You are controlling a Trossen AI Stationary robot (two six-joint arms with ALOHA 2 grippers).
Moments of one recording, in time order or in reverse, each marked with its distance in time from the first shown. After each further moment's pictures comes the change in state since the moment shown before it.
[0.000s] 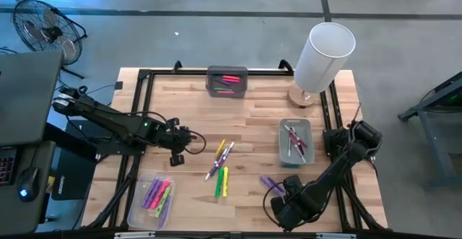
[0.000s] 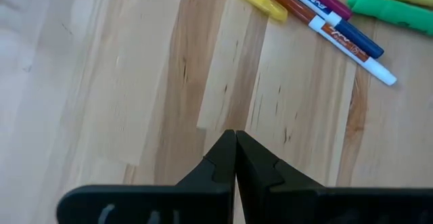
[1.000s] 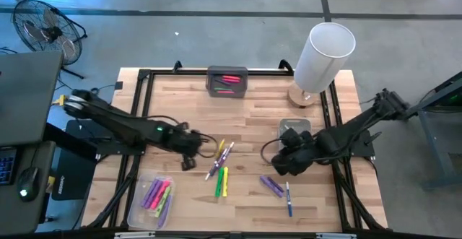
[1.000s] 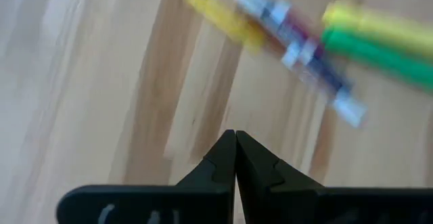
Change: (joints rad) left arm 0.001 0.176 0.144 -0.006 0.027 -0.079; right arm -0.292 -0.498 -0.252 0.112 0.412 -0.719
